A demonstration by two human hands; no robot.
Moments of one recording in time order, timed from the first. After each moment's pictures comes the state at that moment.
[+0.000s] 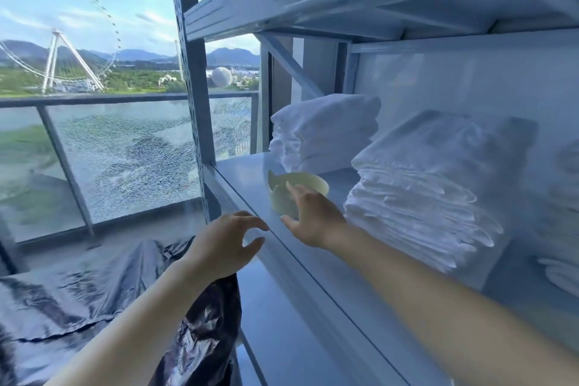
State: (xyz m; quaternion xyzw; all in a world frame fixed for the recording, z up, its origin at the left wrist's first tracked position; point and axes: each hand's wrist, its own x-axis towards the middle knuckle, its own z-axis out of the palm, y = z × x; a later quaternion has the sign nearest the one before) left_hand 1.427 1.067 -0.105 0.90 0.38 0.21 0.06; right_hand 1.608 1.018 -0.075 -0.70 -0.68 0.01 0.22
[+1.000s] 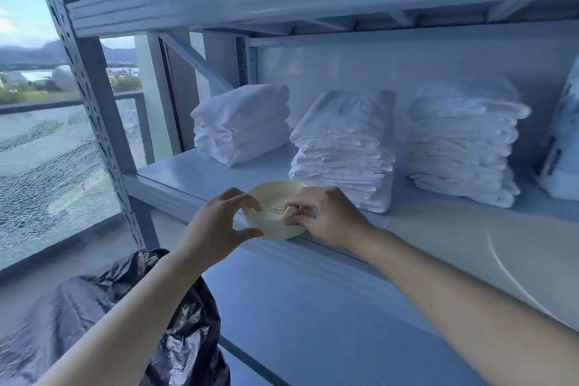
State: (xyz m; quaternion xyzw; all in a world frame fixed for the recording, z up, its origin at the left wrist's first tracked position) left_hand 1.415 1.050 -0.085 0.93 0.15 0.29 0.15; right_hand 1.563 0.891 -0.068 -0.70 -0.61 -0.07 0.37
